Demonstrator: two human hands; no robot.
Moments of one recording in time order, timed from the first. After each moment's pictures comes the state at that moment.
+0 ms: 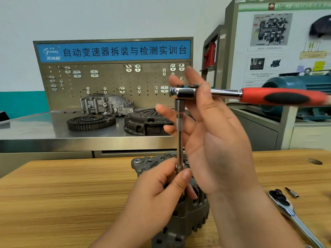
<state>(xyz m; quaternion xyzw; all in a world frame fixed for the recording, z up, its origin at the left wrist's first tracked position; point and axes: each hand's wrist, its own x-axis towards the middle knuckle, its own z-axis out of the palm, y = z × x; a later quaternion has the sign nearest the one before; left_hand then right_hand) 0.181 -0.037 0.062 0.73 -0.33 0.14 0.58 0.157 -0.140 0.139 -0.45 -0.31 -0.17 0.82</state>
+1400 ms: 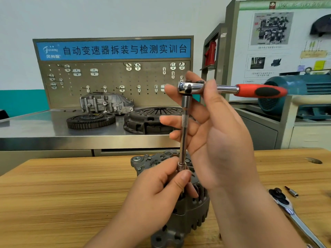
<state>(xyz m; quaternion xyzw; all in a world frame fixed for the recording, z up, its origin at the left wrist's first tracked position) 0.178 -0.036 0.066 0.77 -0.31 0.13 0.54 0.160 -0.145 0.138 -0.47 -0.30 -0.17 0.82</state>
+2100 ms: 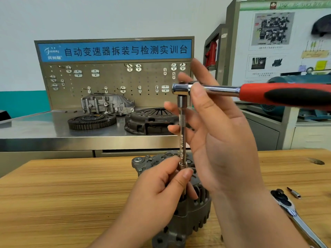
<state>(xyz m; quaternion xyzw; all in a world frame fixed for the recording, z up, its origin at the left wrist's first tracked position) 0.178 -0.038 0.065 0.76 -0.32 0.16 0.54 0.159 -0.142 0.138 -0.47 -0.31 -0.21 0.80</state>
